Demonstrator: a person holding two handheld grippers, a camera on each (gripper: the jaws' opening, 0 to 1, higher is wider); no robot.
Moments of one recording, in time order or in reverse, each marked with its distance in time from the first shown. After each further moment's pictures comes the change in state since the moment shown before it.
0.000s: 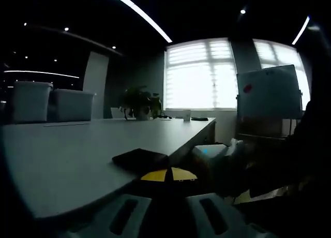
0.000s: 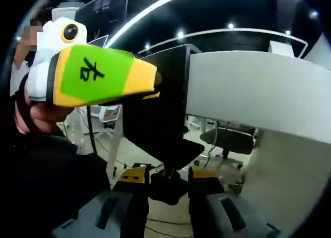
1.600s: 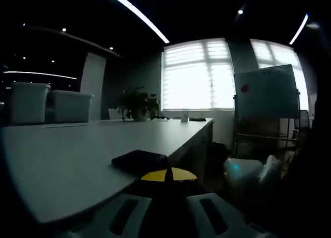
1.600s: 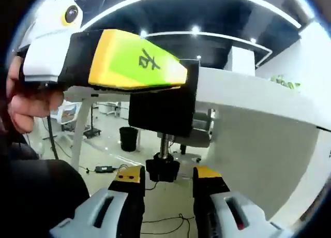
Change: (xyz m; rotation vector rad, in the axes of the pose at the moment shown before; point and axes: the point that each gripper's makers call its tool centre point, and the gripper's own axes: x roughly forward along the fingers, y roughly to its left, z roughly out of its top) left arm 0.001 -0.001 0.002 0.013 -0.006 -0.024; right arm -0.038 -0.019 -0.015 0.075 0.002 -0.561
